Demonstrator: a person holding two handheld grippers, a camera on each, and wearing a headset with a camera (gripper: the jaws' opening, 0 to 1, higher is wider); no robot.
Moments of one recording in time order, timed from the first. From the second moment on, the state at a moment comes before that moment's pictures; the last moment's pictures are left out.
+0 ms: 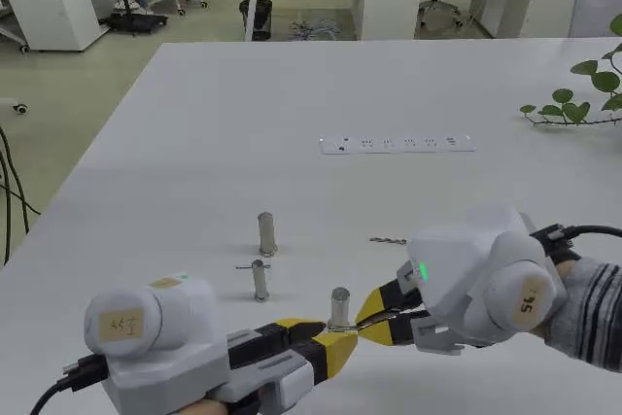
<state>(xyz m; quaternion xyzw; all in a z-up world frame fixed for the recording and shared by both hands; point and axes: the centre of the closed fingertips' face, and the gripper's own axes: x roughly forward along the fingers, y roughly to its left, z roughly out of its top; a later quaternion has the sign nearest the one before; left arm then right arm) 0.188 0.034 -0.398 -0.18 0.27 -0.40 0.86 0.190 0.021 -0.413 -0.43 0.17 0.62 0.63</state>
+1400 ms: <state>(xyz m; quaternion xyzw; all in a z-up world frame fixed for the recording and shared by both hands) 0.173 0.029 -0.395 -0.07 0.22 -0.50 0.84 0.175 0.026 -0.414 -0.36 0.21 0.64 0.65</state>
